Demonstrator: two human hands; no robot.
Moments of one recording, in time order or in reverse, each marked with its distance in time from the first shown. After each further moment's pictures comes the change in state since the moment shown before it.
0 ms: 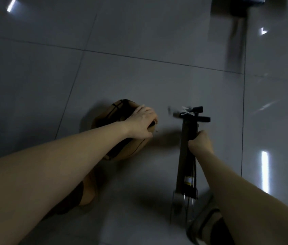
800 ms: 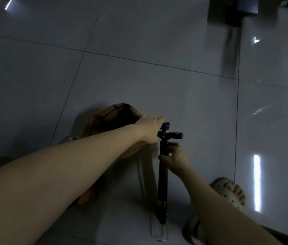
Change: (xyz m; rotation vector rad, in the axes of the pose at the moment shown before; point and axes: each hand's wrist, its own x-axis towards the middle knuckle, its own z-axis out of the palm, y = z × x) left_hand 0.011 0.041 0.009 0.081 -0.111 -0.070; right_hand -0.074 -0.009 0.044 -0.019 -0.188 -0.338
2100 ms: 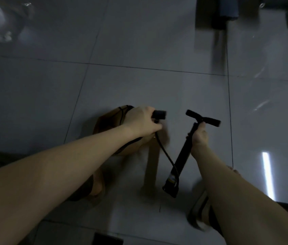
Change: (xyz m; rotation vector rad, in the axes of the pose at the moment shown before) left_hand -0.078 0.026 -0.042 -0.172 0.381 -0.152; right_hand -0.003 0.003 -0.065 1.078 0.395 0.389
